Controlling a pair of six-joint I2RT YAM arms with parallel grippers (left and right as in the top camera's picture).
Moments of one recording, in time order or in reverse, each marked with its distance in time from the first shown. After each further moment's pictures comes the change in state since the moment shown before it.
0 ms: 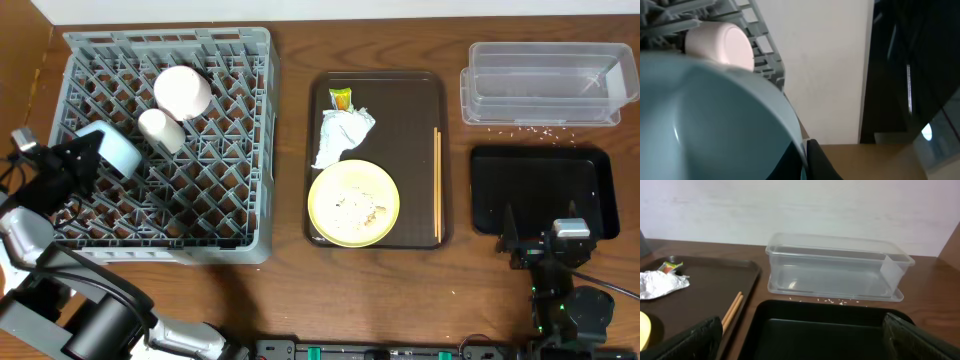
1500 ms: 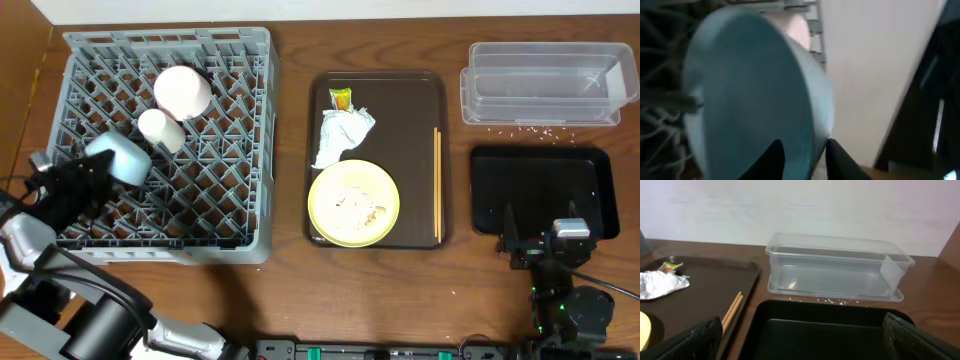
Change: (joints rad) left arm 0.023 -0.001 -0.045 -0.210 -0.221 0.072; right arm 0.000 0.000 0.000 0.000 0.000 0.000
